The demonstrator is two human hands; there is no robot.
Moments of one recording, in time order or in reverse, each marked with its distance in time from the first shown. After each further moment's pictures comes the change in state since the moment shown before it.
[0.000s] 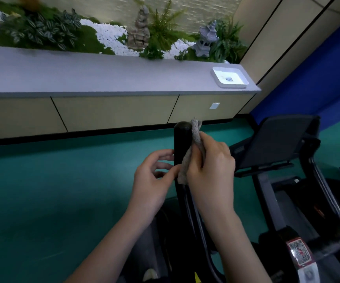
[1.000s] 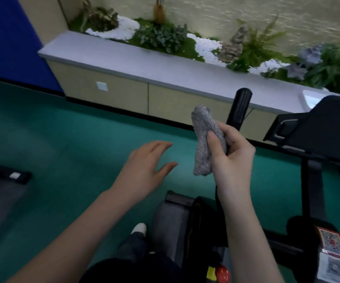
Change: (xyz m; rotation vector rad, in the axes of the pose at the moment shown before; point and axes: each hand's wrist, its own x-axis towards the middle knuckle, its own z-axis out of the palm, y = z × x) left_hand -0.160 -0.006 -0.075 1.099 0.161 0.149; right_hand -0.097 -0.003 -0.028 0.892 -0.349 0.049
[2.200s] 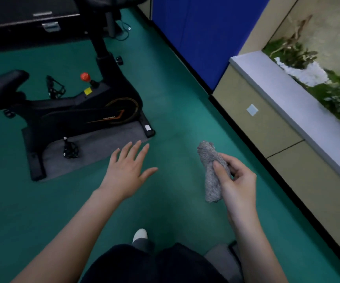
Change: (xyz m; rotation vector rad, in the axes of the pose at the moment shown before) left_hand -0.352 -0.358 -0.188 0.385 0.106 -0.960; right_hand -0.224 -0.044 0.410 -0.042 -0.823 -0.002
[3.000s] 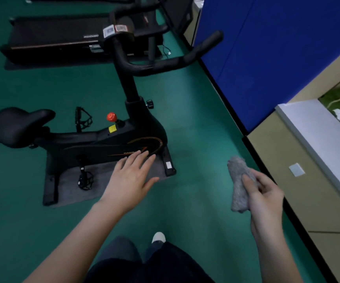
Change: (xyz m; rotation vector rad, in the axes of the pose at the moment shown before) left_hand 0.240 -0.102 -0.078 -0.086 0.147 -0.107; right_hand 0.300 -0.029 0.130 0.118 -0.037 0.095
